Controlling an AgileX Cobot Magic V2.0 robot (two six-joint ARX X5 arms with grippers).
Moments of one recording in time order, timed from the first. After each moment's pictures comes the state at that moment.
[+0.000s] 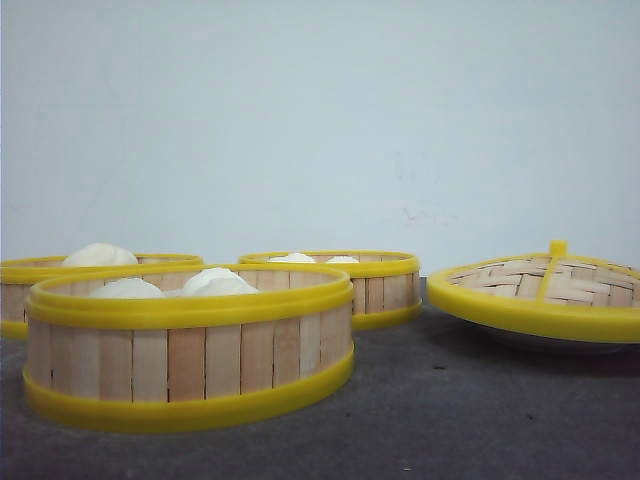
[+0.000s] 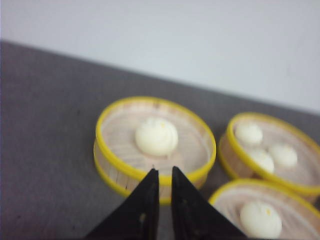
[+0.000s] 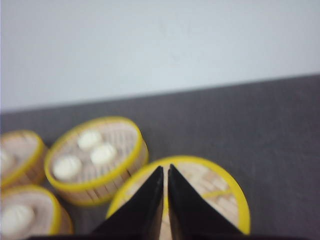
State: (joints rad) left arm -0.02 0.41 0.61 -0.44 0.05 -0.22; right arm 0.08 0.49 0.75 -0.48 -0.14 0.23
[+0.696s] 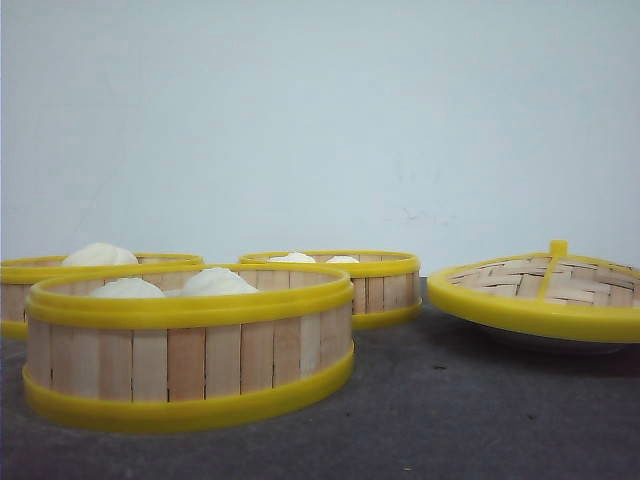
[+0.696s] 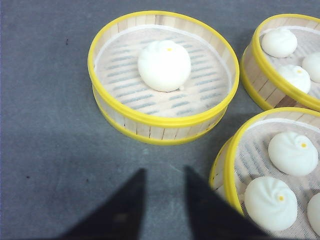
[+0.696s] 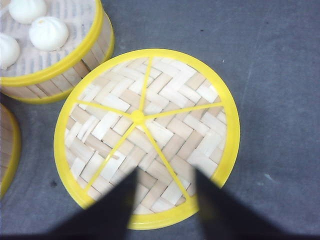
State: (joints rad) left arm -0.02 0.73 0.74 -0.58 0.08 -0.07; right arm 0.08 0.89 0.84 -0.65 -0.13 0.10
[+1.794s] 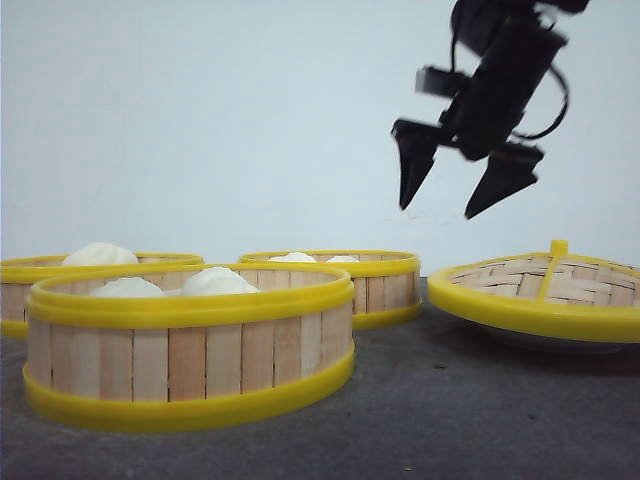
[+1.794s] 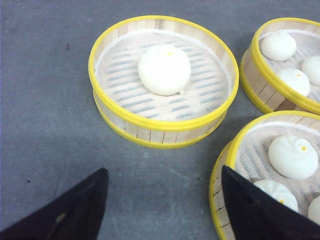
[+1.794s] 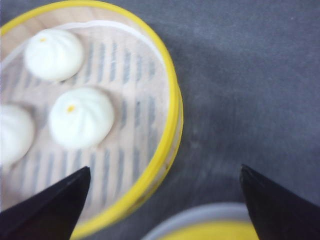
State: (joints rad) left arm -0.02 0.73 0.74 -0.56 0.08 -0.07; right arm 0.29 1.89 1.54 -0.48 -0.13 0.12
